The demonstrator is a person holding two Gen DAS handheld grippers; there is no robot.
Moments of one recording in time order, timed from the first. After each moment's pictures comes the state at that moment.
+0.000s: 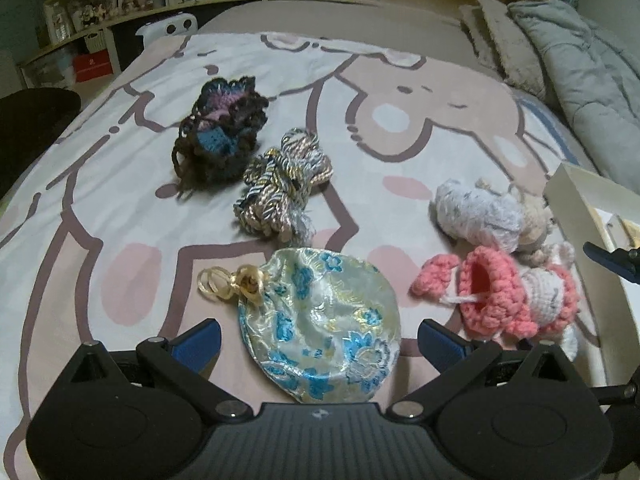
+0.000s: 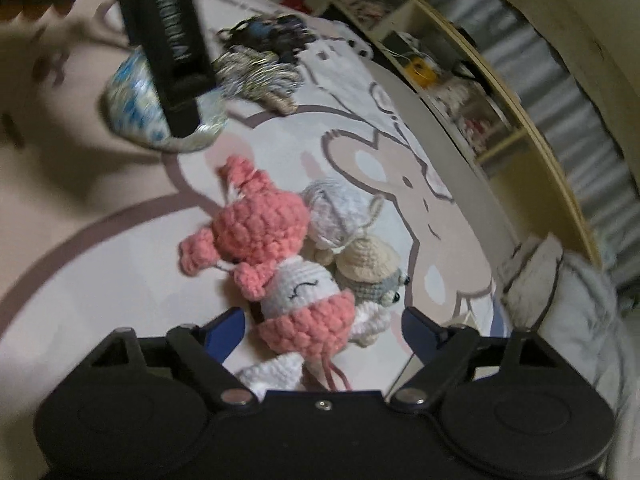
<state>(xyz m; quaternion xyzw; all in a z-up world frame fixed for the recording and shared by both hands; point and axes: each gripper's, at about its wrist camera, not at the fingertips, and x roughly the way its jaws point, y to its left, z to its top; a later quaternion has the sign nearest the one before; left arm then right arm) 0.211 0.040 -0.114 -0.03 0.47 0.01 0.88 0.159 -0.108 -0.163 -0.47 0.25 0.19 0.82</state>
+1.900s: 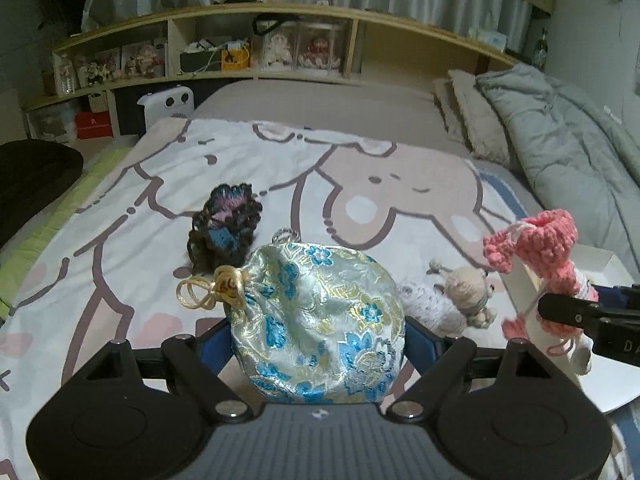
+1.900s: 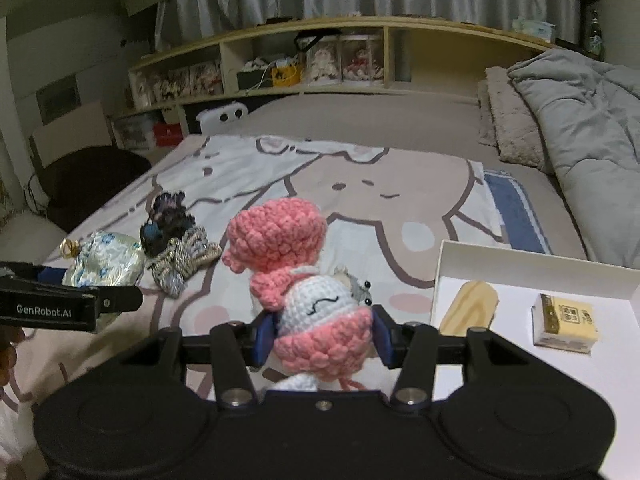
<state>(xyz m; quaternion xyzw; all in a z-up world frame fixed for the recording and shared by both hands) 0.172 0.042 -0.047 -0.05 0.36 -0.02 0.93 0.169 -0.185 -0.056 -0.01 0.32 0.14 0.94</state>
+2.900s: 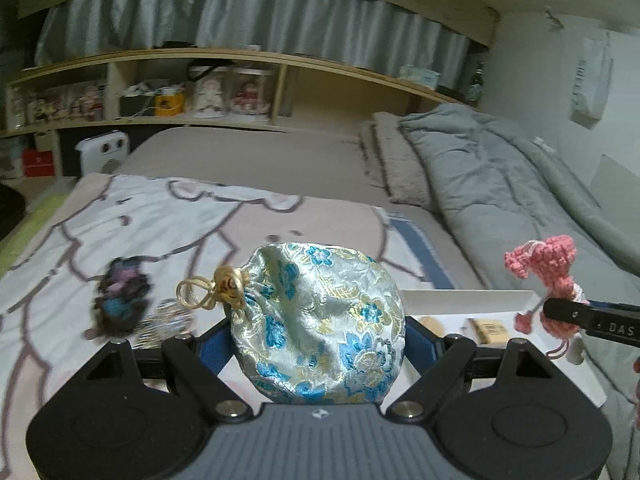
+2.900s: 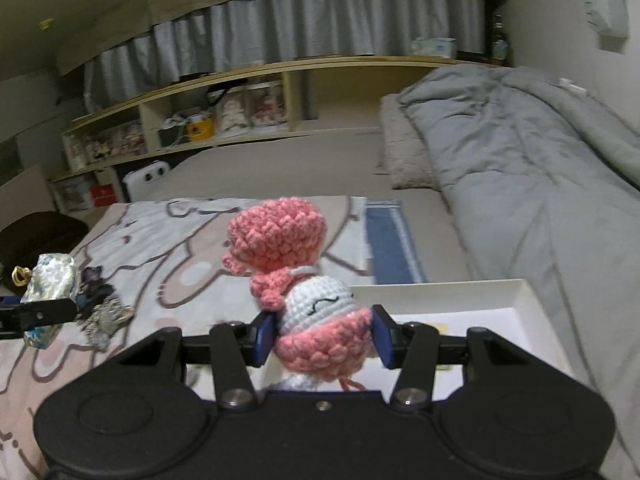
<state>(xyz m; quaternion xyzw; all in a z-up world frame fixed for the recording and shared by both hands) 0.174 -0.038 0.004 -0.06 0.30 -0.11 0.95 0.153 -0.317 -0.006 0.03 0.28 0.03 0.96</state>
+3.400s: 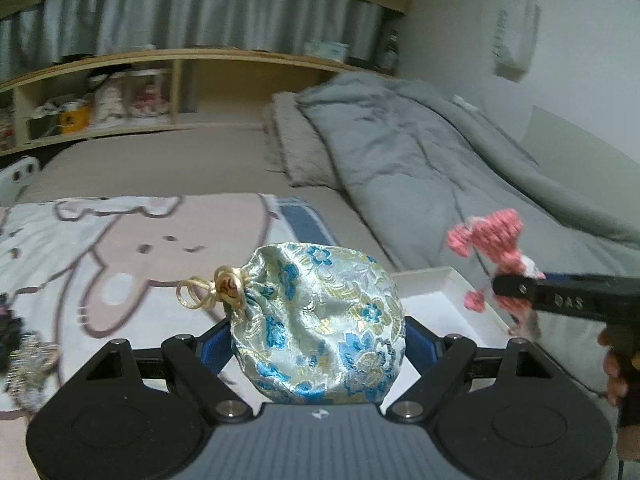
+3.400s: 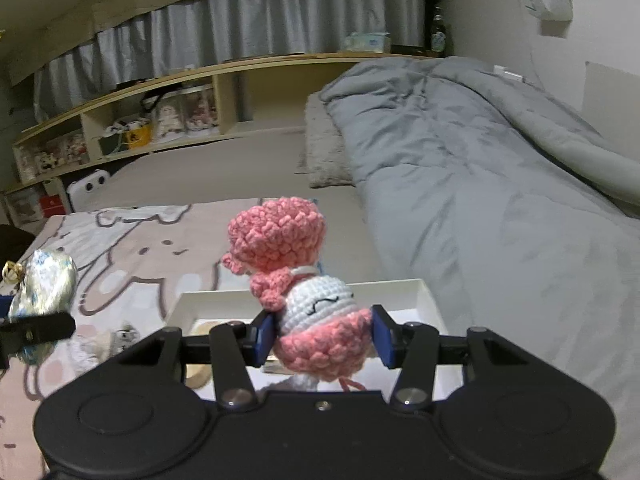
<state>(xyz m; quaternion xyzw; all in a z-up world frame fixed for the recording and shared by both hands) 0.196 -0.173 -0.006 -0.02 0.31 -0.21 0.93 0.161 -0.410 -0.014 0.03 0.29 -0.04 0.96</state>
